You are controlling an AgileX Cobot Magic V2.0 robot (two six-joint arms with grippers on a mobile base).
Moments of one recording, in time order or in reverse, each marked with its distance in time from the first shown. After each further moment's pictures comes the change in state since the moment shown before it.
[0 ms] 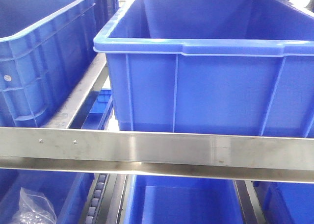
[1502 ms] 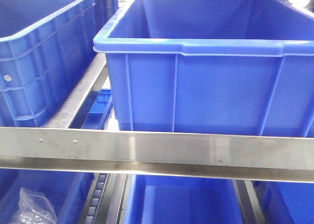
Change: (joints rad) left arm 0.000 0.000 0.000 0.000 0.000 0.000; right arm -0.115 -0.506 0.324 0.007 0.095 0.000
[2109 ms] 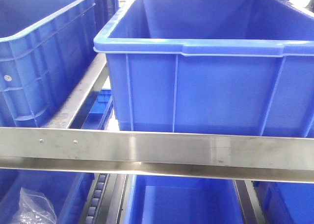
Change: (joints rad) left arm 0.000 0.000 0.000 0.000 0.000 0.000; right arm 0.000 -0.220 0.413 -0.007 -0.243 0.000
